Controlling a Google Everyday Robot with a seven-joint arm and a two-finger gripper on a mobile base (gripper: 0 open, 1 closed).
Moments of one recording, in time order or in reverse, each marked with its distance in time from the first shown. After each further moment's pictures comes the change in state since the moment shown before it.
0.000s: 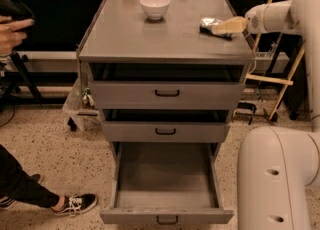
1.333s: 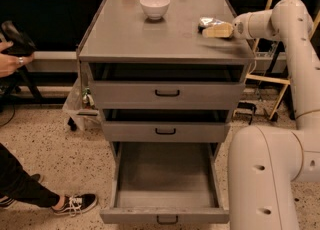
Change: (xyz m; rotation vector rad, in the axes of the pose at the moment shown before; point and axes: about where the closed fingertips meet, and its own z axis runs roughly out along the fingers) arm 0.017 0.006 0.051 0.000 0.010 0.085
